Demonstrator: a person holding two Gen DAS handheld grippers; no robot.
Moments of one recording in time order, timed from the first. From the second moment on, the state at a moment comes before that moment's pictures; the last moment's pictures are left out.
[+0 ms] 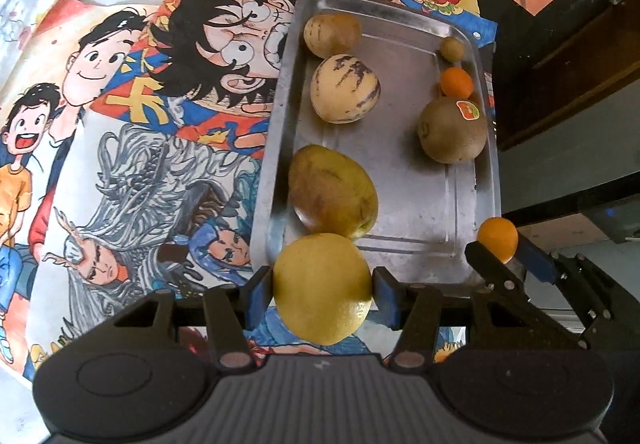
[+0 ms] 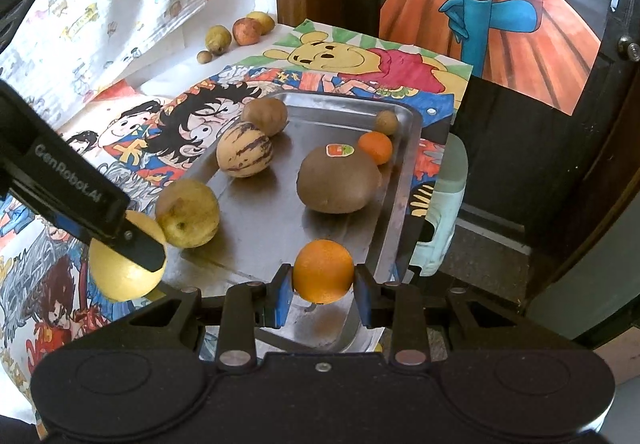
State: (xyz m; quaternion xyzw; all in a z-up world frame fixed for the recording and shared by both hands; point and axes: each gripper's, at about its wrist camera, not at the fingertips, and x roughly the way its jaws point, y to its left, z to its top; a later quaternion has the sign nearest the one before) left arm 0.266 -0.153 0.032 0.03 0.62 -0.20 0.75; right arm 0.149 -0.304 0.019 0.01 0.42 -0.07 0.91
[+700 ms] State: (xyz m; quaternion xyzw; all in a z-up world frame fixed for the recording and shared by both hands) left arm 0.283 -0.158 0.024 0.01 0.62 -0.20 0.76; right arm 0.159 -0.303 0.007 0.01 0.43 -0.06 0.90
